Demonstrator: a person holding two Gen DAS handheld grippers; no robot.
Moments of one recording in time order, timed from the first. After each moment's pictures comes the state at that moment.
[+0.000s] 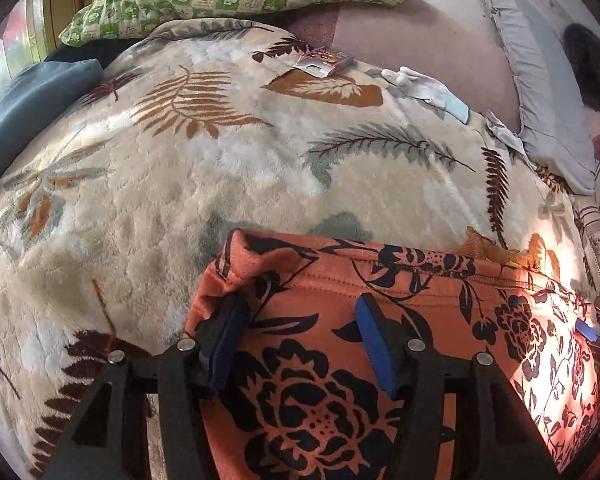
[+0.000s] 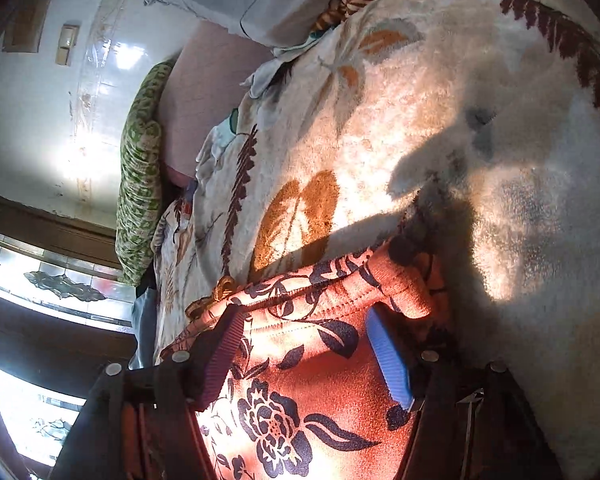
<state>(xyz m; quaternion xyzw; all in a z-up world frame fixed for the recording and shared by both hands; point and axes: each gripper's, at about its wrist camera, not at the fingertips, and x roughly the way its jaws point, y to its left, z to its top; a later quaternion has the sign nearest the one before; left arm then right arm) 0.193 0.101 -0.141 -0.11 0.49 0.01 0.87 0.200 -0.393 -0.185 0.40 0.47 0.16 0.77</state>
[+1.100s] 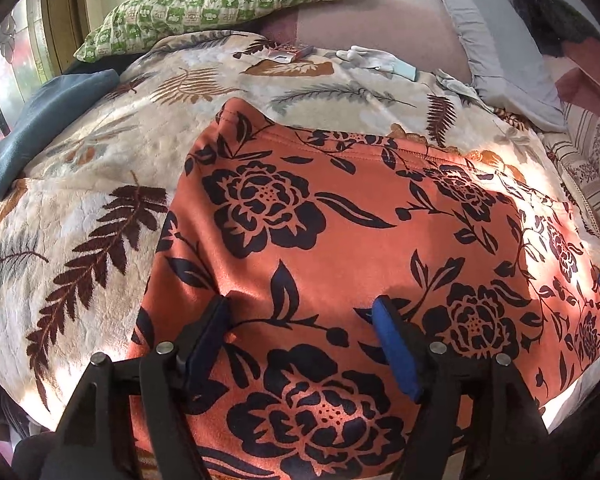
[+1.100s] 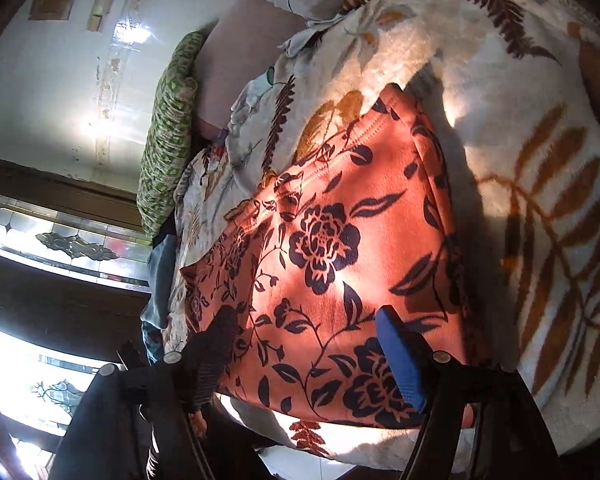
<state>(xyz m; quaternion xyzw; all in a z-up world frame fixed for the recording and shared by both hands) 0.067 0.058 -0.134 -0.05 0.47 0.00 0.88 0.077 -0.370 -0.130 0.37 0.49 0.18 0.77</state>
